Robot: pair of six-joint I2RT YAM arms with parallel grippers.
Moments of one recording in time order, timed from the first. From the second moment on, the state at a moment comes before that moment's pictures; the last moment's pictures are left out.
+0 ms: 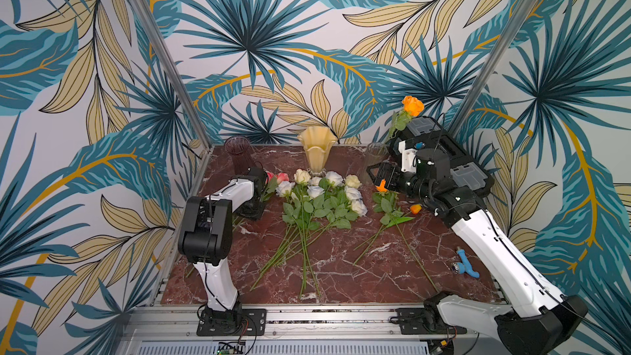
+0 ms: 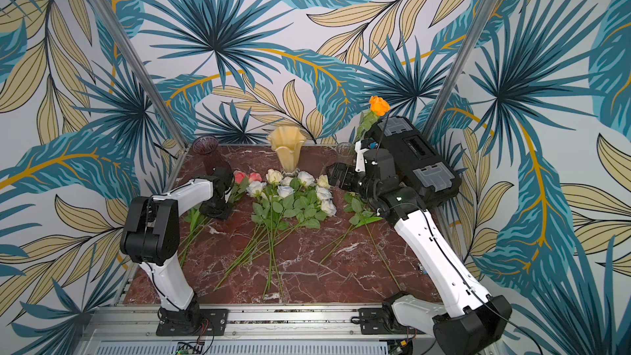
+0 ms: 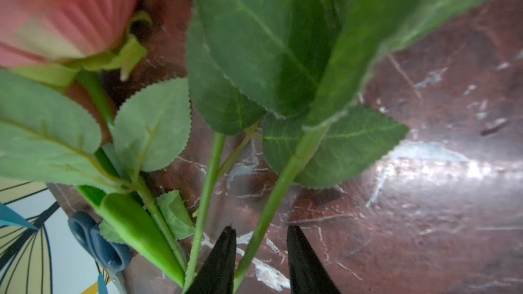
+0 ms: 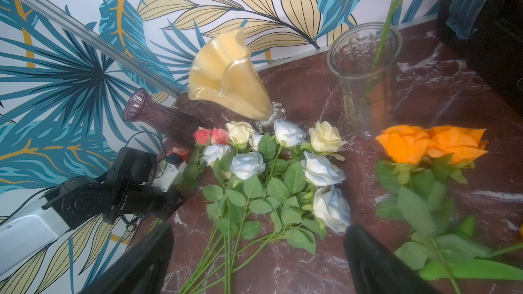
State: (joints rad) left arm -0.10 1.87 1.23 -0.84 -0.29 0.06; right arm 0.36 1.20 1.27 -0.57 -0.12 0.55
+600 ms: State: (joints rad) left arm -0.11 1.71 1.26 -0.88 -0.32 0.05; right arm 0.36 1.19 1.25 -0.57 -0.11 0.55
